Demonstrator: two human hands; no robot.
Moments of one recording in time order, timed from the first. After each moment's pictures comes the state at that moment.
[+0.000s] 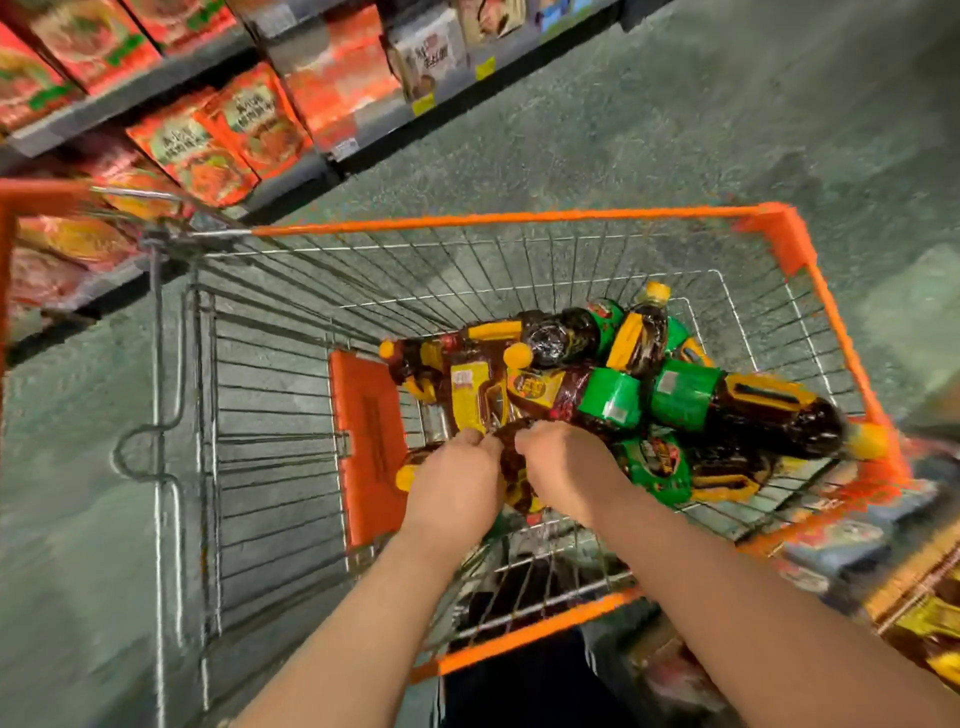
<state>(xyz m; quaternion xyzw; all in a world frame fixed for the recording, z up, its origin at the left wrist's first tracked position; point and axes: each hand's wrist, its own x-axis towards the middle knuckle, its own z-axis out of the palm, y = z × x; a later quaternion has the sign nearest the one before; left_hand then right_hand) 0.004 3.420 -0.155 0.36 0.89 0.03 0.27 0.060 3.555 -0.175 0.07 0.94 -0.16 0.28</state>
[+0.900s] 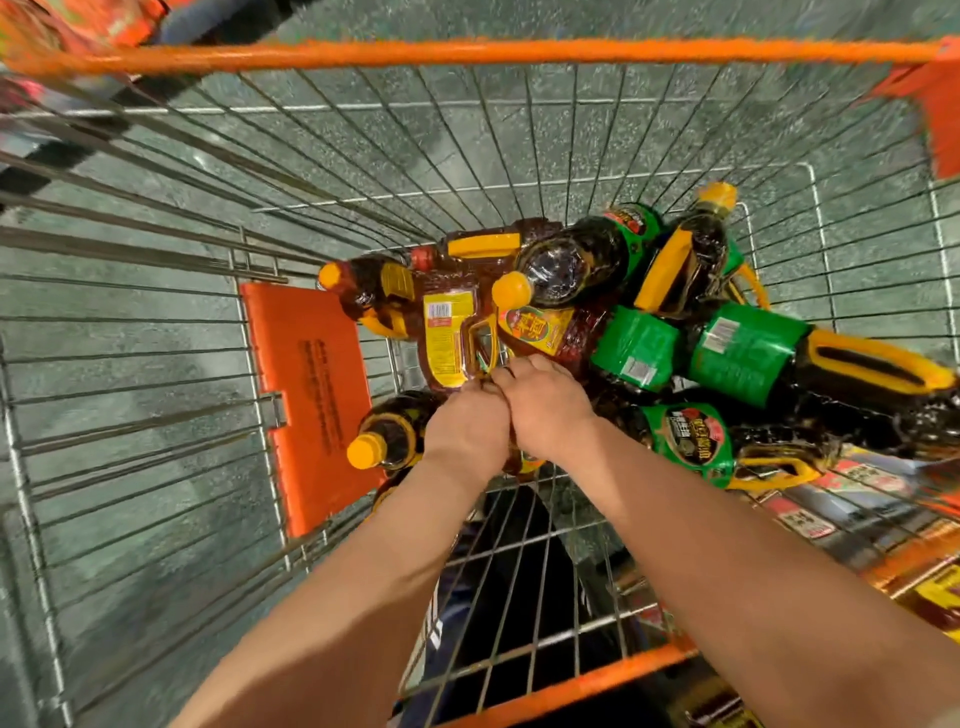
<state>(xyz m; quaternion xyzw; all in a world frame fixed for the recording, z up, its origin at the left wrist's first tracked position) -0.003 3.471 -0.311 0.30 0.86 -0.02 0.41 0.036 3.571 -0.326 0.07 0.92 -0.16 0.34</state>
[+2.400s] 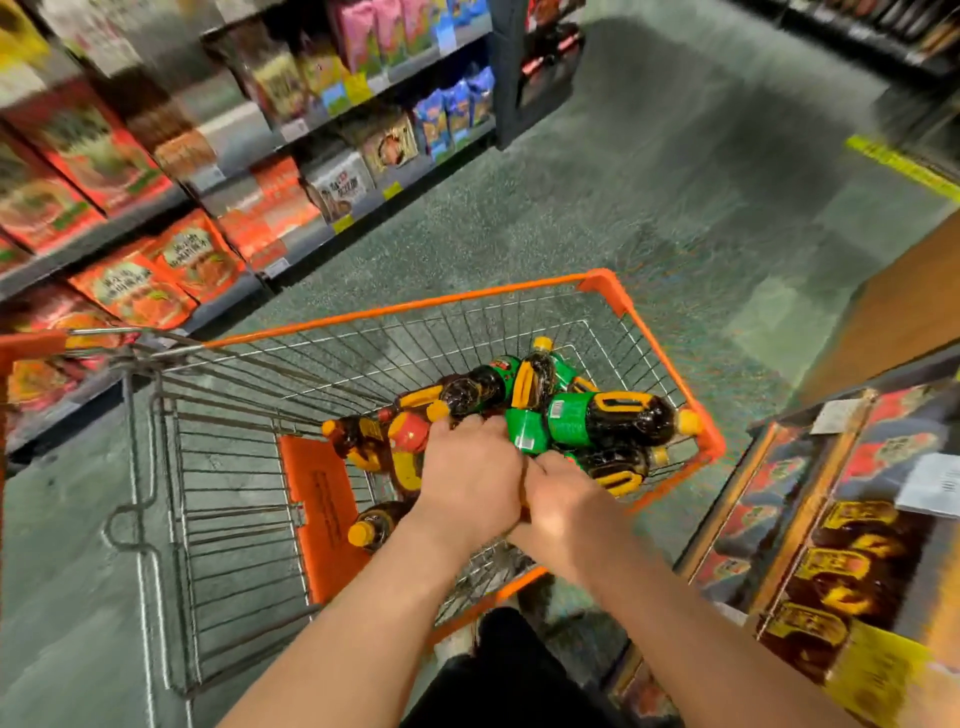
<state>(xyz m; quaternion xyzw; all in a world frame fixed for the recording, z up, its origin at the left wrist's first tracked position) 0.049 3.494 -0.028 0.54 0.83 -0.07 0.12 0.159 3.560 -0.049 0.26 0.93 -0.22 0.13</state>
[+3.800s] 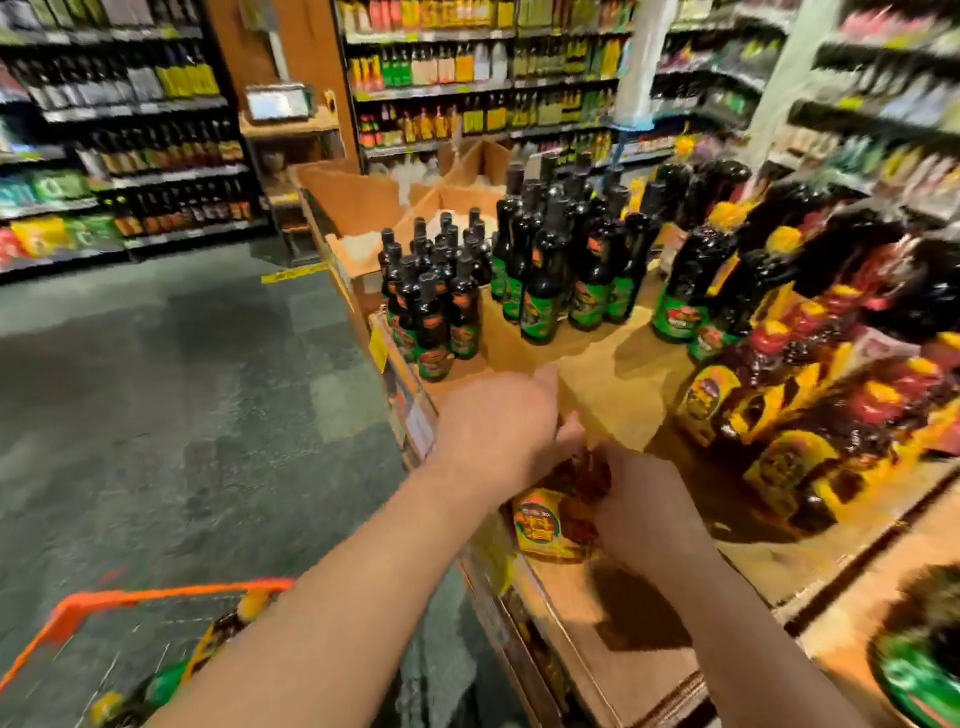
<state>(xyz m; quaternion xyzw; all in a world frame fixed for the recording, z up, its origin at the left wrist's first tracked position) 0.449 3.652 0.174 0.92 0.36 0.13 -0.04 0.561 3.557 0.128 0.83 0.52 -0.09 -0.20</state>
